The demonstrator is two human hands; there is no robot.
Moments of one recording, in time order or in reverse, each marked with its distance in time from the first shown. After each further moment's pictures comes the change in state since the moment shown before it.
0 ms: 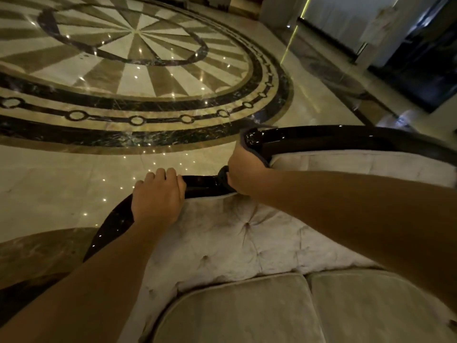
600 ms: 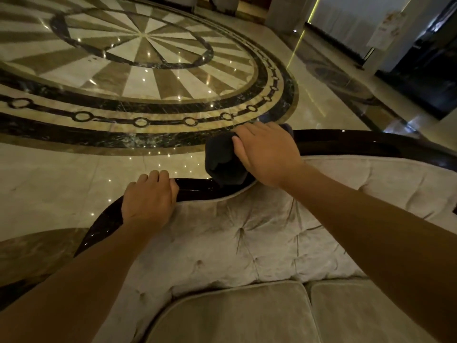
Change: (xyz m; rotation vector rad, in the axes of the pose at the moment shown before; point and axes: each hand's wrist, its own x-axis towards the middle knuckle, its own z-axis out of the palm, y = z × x) left_hand 0.003 0.000 0.011 0.018 0.003 -0.049; right_hand -0.046 0.041 0.043 0.942 0.818 0.422
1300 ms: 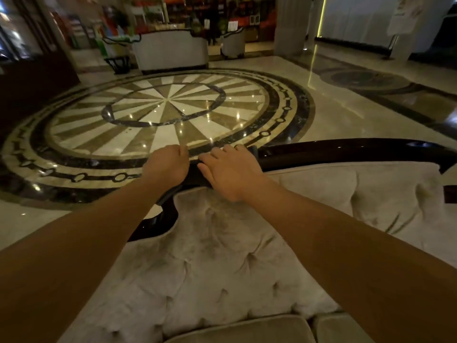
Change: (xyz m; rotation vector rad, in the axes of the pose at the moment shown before) left_hand 0.117 0.230 -0.153 -0.316 -0.061 -0.138; right_hand -0.069 0.139 -0.020 0.191 -0.011 0.051
